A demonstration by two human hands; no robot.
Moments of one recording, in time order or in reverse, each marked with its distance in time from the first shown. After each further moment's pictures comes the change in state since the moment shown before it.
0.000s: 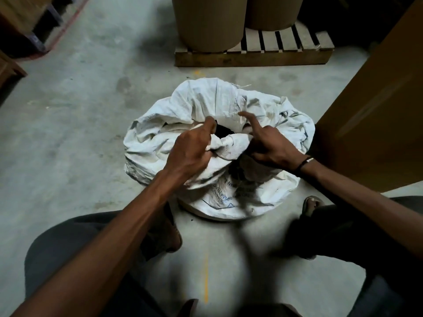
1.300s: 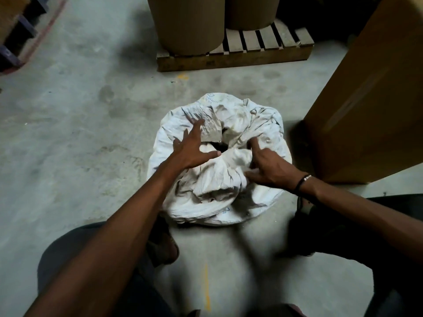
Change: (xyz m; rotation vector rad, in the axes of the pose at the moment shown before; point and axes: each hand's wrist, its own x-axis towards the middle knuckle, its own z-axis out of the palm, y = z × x) left_hand 0.046 -0.045 0.076 -0.208 -0.464 -0.357; right_hand -0.047 0.025 0.029 0.007 -0.101 0.235
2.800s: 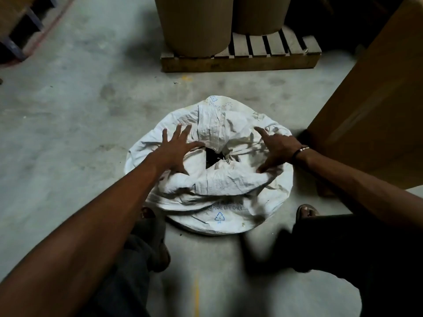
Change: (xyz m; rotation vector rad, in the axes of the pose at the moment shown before) left_hand 0.036 -0.054 -0.012 0.684 -0.190 0.137; right_hand 0.086 0.078 -0.037 -0.409 -0.248 0.259
